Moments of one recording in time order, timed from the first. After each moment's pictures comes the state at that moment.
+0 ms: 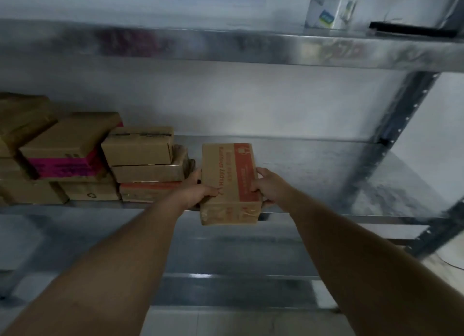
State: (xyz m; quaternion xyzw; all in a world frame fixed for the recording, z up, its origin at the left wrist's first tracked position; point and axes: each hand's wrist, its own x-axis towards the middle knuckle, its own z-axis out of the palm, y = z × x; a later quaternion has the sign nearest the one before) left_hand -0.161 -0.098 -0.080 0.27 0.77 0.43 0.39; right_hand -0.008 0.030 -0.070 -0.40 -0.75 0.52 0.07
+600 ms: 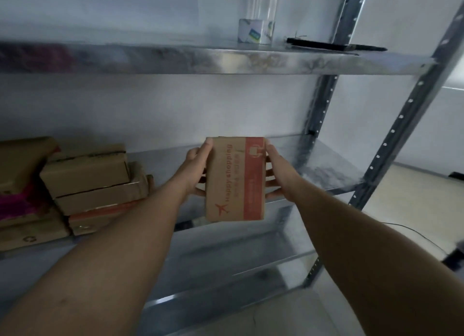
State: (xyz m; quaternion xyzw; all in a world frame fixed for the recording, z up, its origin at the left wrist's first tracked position) left_hand -0.115 -0.062 -0.029 0.40 0.67 0.48 0.40; right_hand 0.066 0.016 -0.031 -0.52 -0.62 0.52 0.28
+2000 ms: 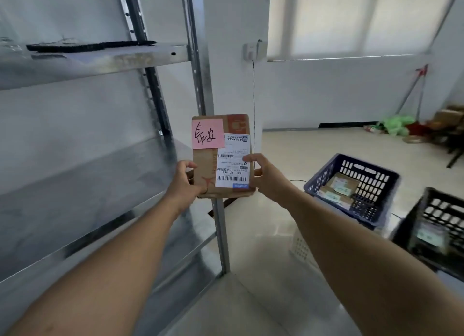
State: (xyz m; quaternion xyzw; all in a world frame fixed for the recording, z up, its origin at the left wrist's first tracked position) left_hand 0.301 0.057 -0.058 0.57 0.57 0.41 0.43; right_hand 0.509 0.057 -0.060 -0.57 -0.62 0.39 0.36
